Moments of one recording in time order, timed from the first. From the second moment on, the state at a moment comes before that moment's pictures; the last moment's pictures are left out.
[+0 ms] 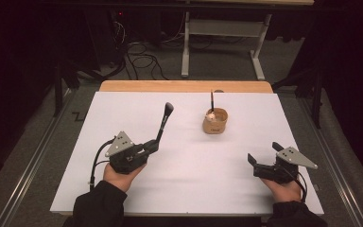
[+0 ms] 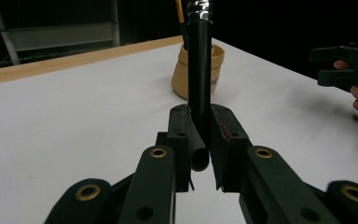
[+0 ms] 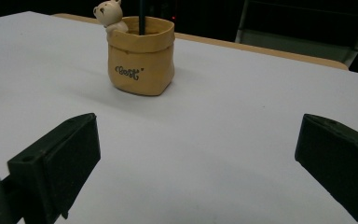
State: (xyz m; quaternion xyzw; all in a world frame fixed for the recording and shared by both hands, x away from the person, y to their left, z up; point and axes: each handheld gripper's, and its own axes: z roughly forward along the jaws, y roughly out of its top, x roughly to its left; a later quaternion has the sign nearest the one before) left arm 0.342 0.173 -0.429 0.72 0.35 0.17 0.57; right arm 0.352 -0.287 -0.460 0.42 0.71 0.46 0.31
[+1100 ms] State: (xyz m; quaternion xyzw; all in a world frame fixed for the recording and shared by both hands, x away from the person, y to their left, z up) left arm 0.339 0.160 -0.446 0.72 0.34 0.18 0.57; right arm 0.360 -0.182 -0.402 0.32 0.73 0.54 0.27
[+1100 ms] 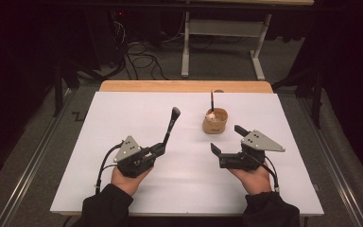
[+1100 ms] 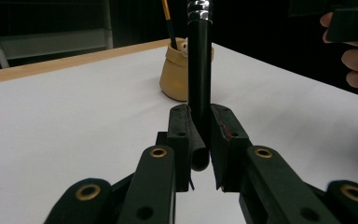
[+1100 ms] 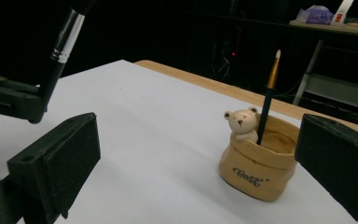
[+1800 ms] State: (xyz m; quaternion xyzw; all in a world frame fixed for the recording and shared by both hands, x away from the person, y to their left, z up) left arm 0.339 0.159 -0.447 0.72 0.34 0.18 0.58; right arm 0.371 -0.141 -0.398 0.30 0.75 0.55 0.23
